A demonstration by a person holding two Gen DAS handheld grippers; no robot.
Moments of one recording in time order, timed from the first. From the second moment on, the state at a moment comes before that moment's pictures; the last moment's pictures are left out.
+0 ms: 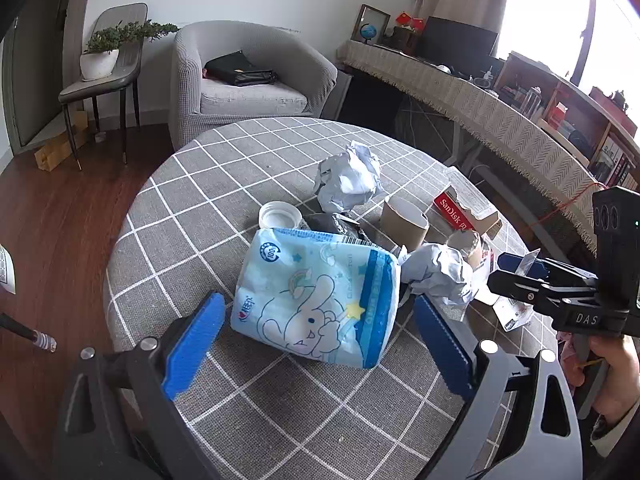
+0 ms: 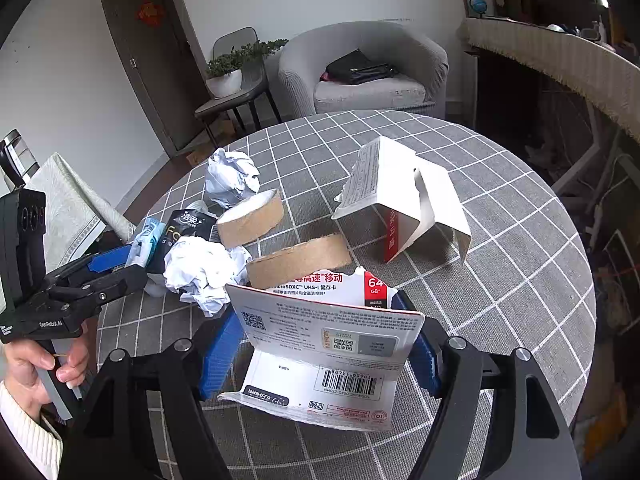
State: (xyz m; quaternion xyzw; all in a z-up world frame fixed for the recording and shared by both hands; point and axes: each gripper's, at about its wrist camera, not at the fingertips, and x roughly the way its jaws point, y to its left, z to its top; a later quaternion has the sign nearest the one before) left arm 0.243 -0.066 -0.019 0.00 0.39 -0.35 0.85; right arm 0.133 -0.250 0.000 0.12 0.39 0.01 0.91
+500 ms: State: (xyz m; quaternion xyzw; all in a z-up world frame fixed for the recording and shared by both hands) left arm 0.257 -0.069 -0.024 -0.04 0.41 -0.35 0.84; right arm 0.121 -0.261 0.000 0.12 0.39 0.04 0.91
